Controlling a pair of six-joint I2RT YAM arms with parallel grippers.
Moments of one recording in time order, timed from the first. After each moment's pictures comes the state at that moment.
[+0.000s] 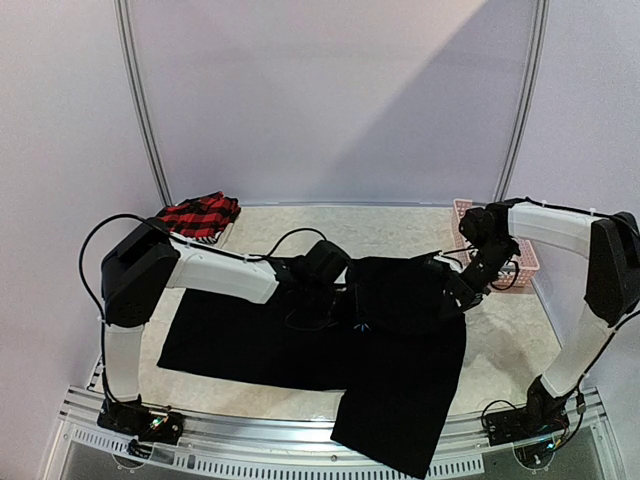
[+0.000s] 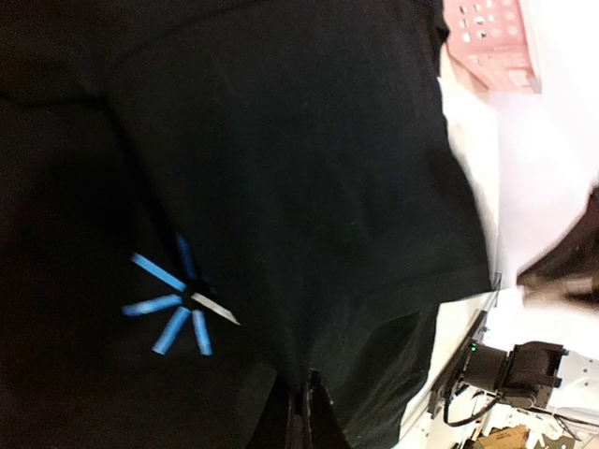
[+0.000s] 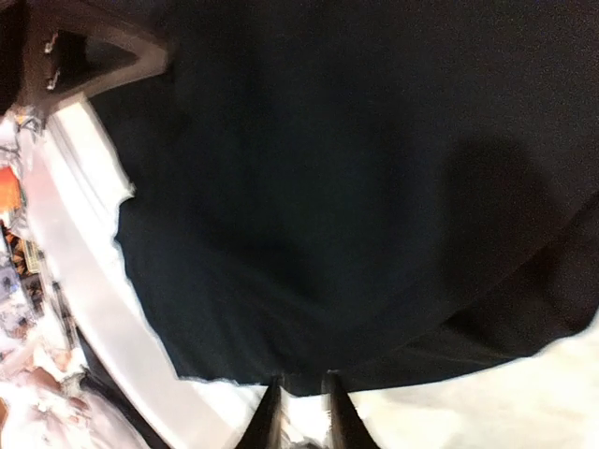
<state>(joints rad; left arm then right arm) -0.99 2.08 1.34 -0.04 0.24 -1.04 0.31 1.67 1.19 -1.17 -0.55 -0.28</state>
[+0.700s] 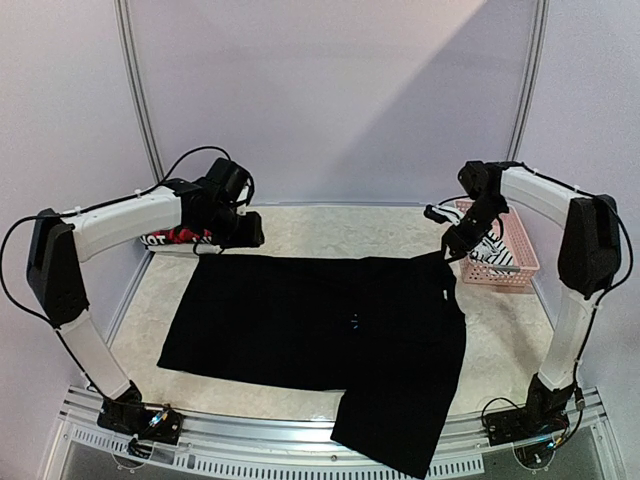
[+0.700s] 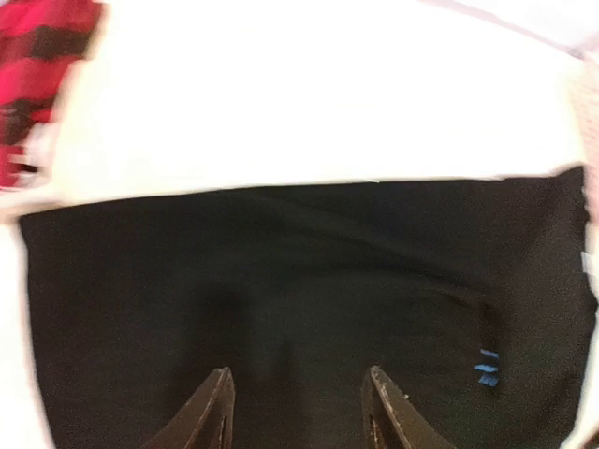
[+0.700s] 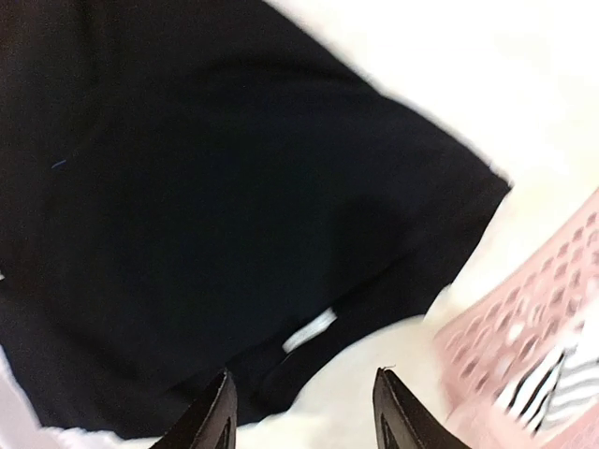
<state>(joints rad) -0.57 1.71 1.40 -0.62 -0.08 -0.46 0.22 1.90 1.65 -1.14 -0.28 -0.48</state>
